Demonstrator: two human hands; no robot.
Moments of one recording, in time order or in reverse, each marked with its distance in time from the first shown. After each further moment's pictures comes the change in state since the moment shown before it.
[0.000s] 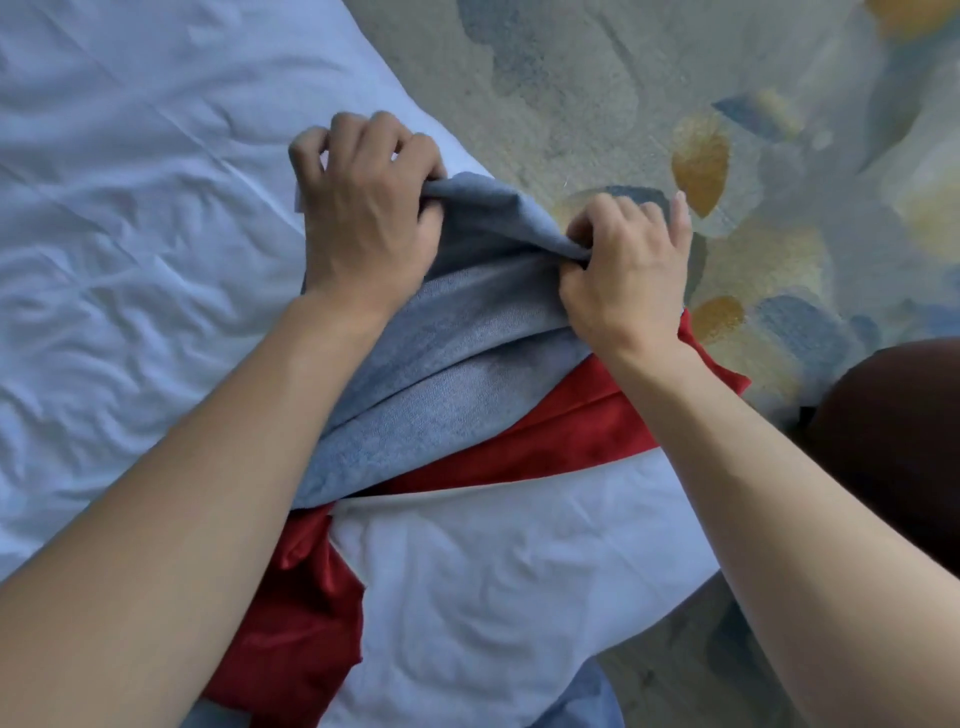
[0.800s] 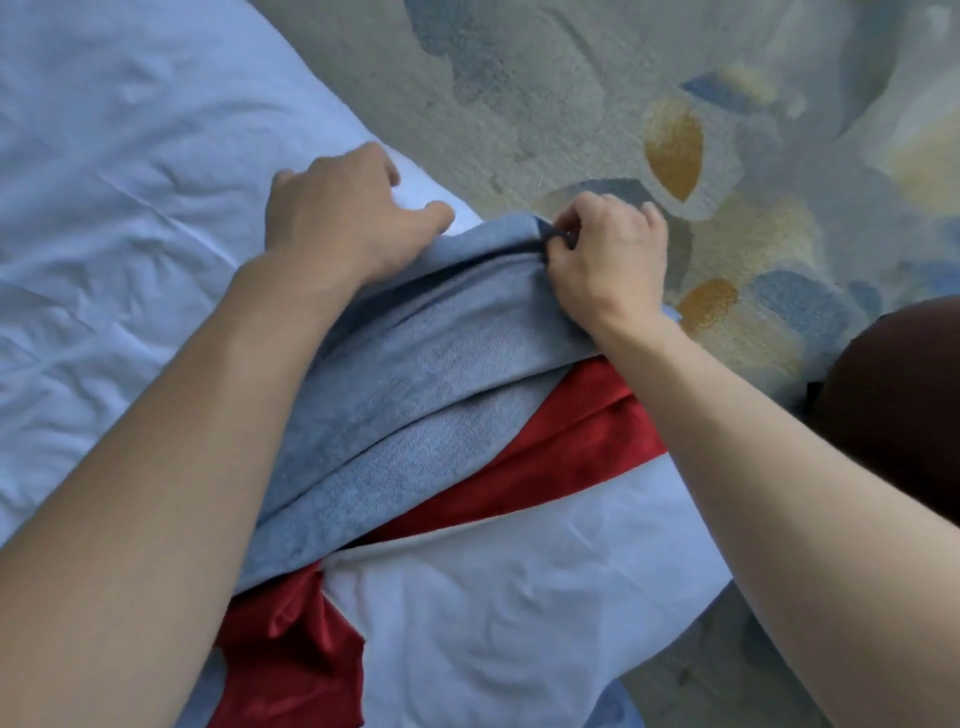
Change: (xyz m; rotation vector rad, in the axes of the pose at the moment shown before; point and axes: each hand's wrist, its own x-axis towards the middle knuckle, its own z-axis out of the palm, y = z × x) left_hand 0.055 0.014 0.008 -0.071 -0.555 -0.206; right_hand 0.036 0.032 0.020 0.038 -0.060 0.209
